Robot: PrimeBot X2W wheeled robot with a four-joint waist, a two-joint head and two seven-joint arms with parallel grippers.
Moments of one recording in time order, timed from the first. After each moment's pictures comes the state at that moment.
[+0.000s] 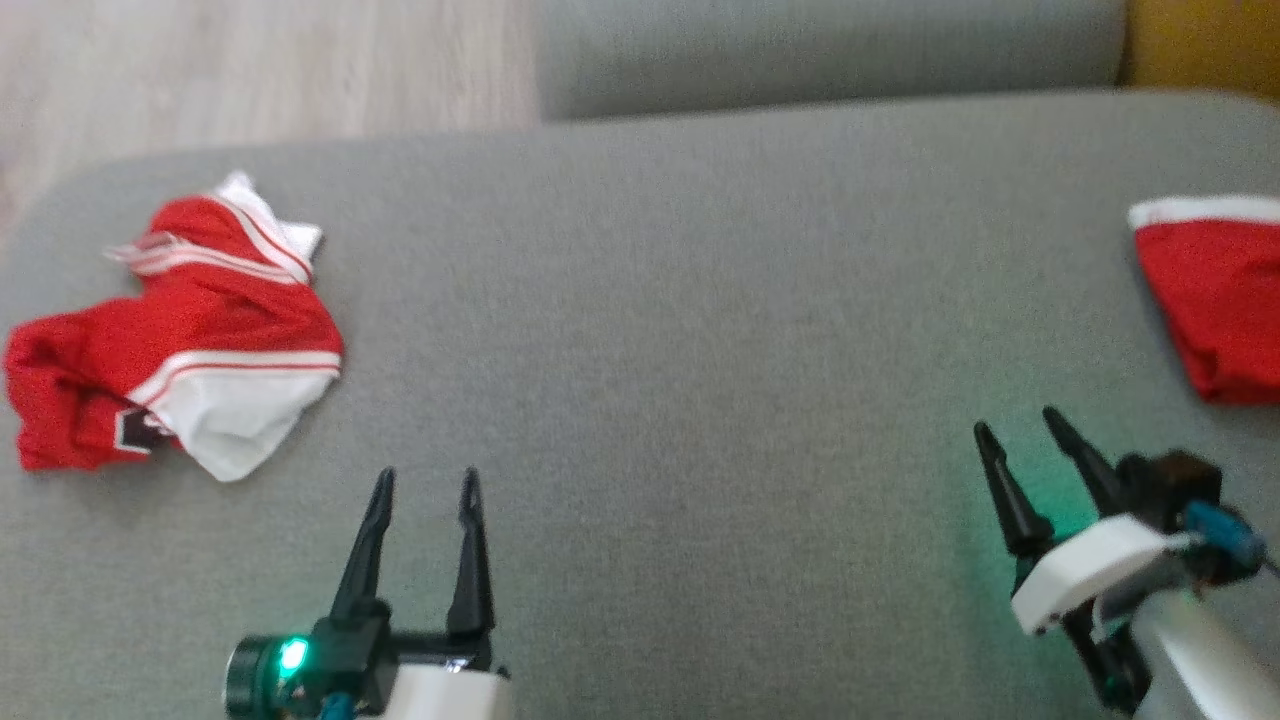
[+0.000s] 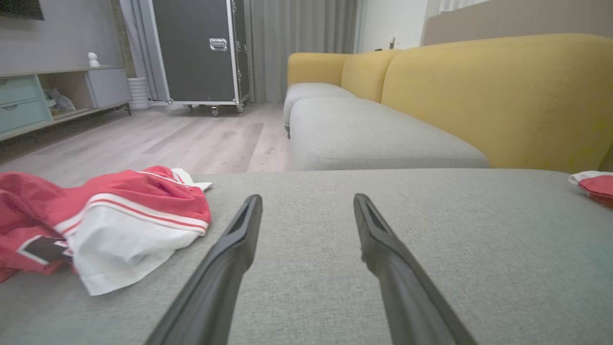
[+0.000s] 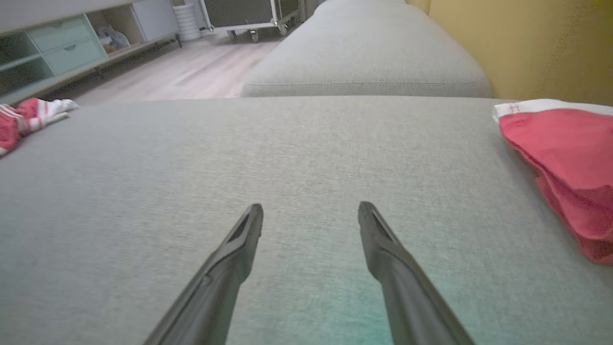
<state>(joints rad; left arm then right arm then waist) 0.04 0.05 -0.30 0.13 -0.15 0.16 -0.26 -0.25 -0.35 0.37 0.62 0.43 0.13 -0.25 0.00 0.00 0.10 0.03</state>
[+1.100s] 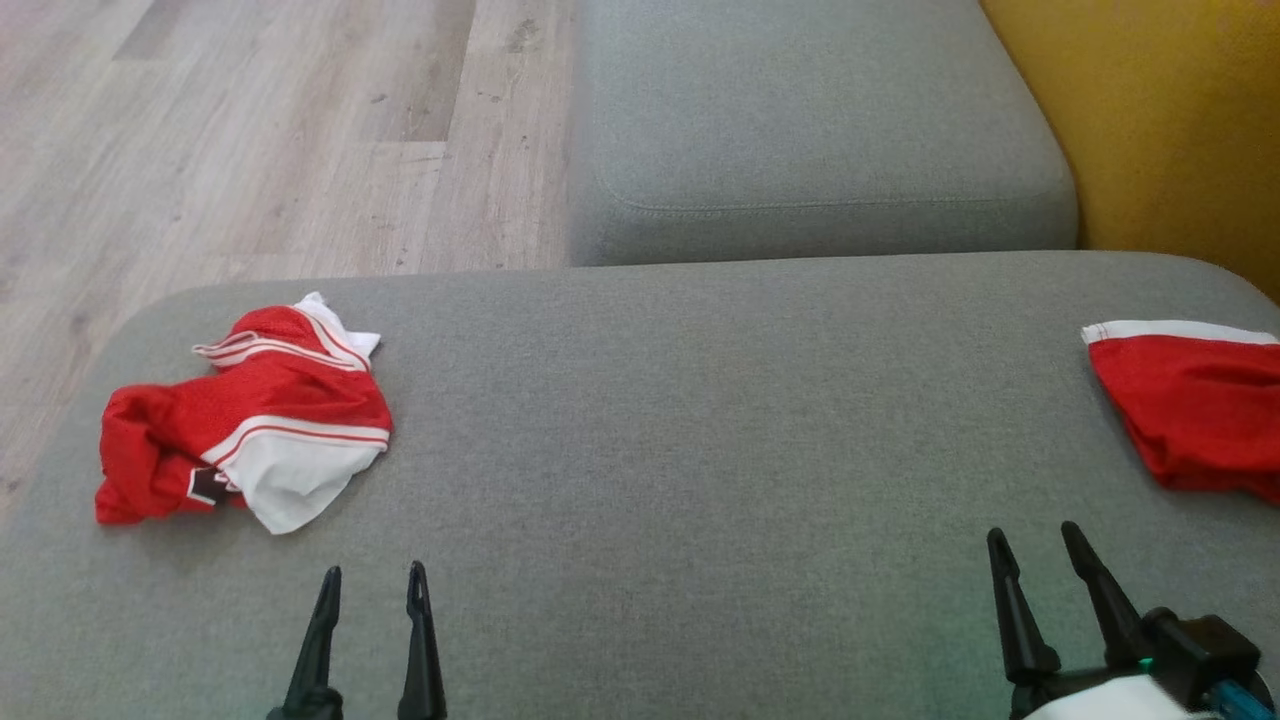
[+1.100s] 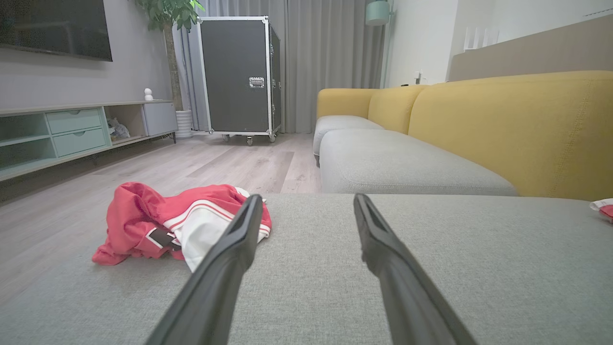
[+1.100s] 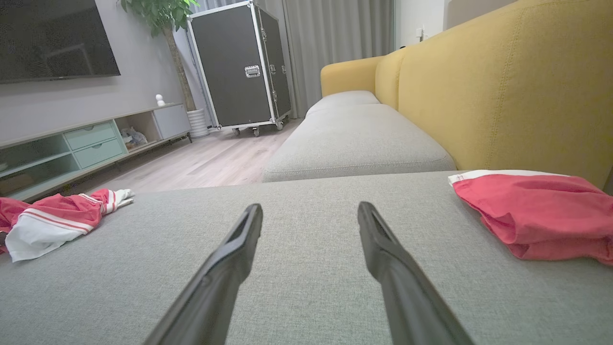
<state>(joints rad) 0.22 0.05 -0.19 0.10 -0.12 0.13 -0.26 0.18 -0.15 0.09 0.21 0.25 0.13 -0.25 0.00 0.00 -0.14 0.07</state>
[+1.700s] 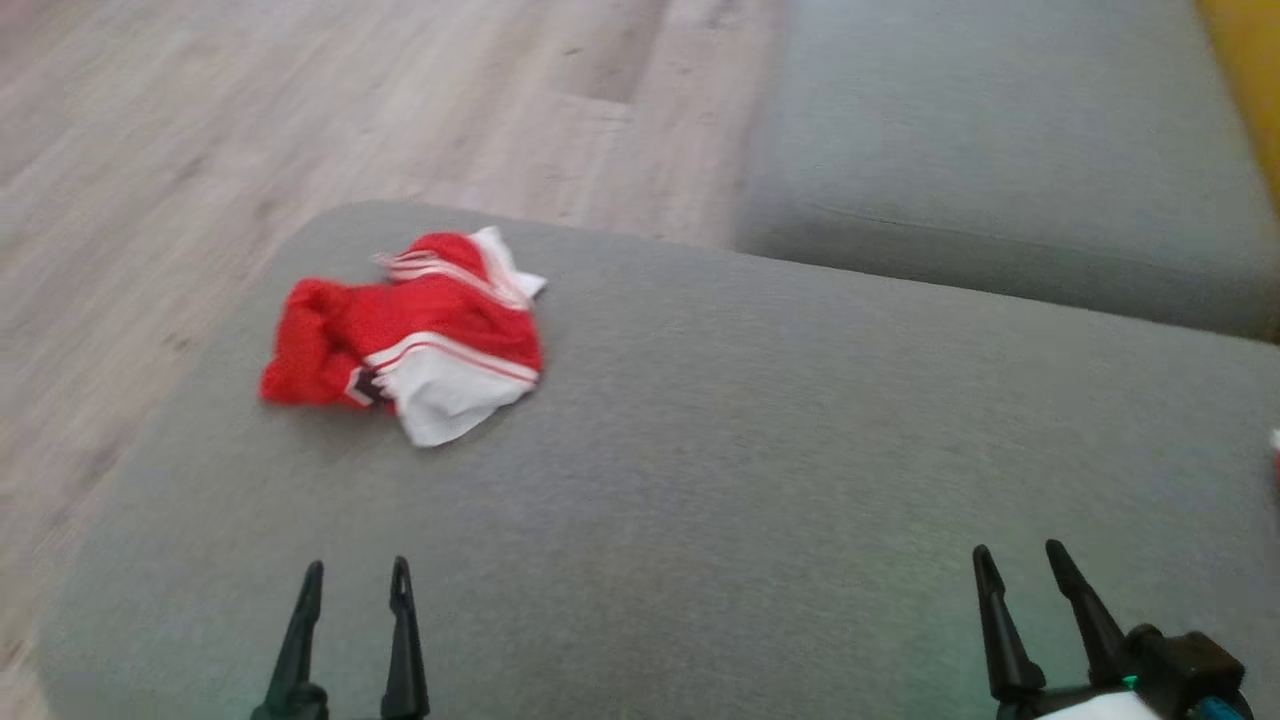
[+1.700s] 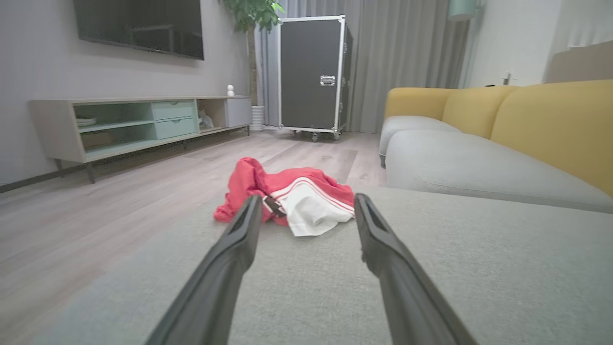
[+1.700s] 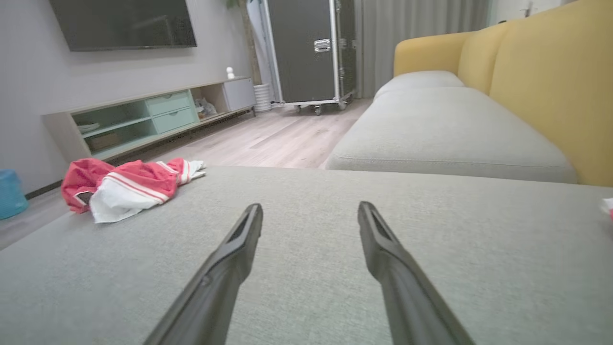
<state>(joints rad) 0.21 0.06 -0.15 0.09 -0.09 0.11 -0.26 0.20 -0.12 0.10 0.20 0.26 0.13 -0.25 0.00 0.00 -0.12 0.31</state>
